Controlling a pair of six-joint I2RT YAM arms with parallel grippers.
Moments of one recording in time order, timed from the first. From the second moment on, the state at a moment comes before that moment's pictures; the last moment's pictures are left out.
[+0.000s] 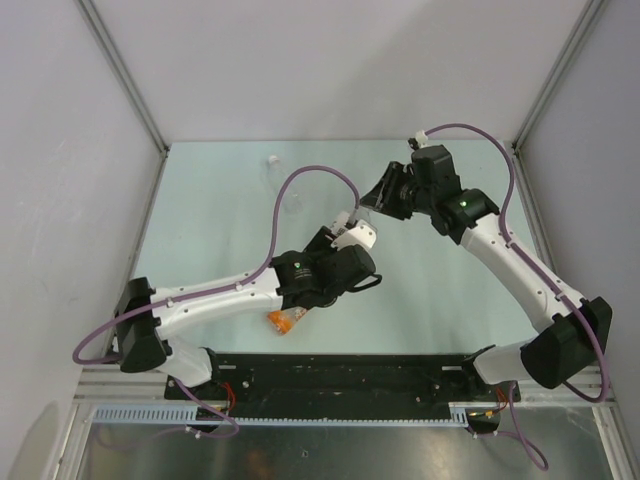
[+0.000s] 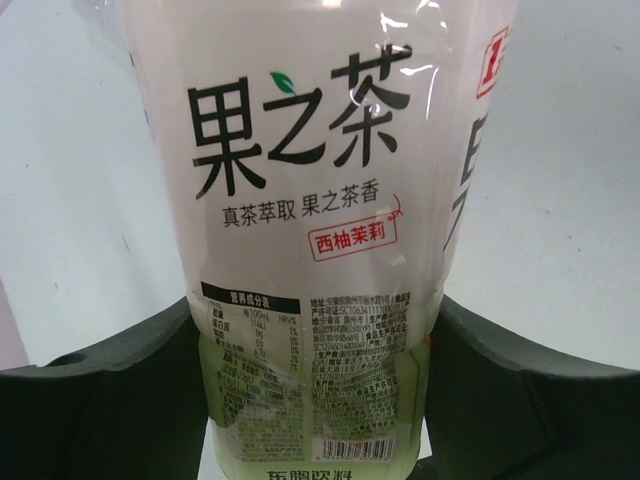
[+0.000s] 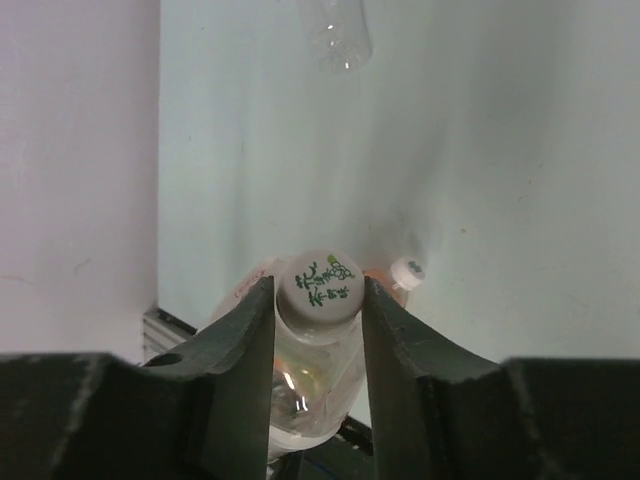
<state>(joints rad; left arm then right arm) -1.21 1.49 1.30 -0.76 -0.75 -0.27 0.50 1.38 1.36 -0.53 -0.16 0.75</state>
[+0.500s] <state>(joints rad) -1.22 1.51 1.31 -0.79 -0.76 -0.31 0.50 1.36 1.33 -0.48 -0.17 0.73</state>
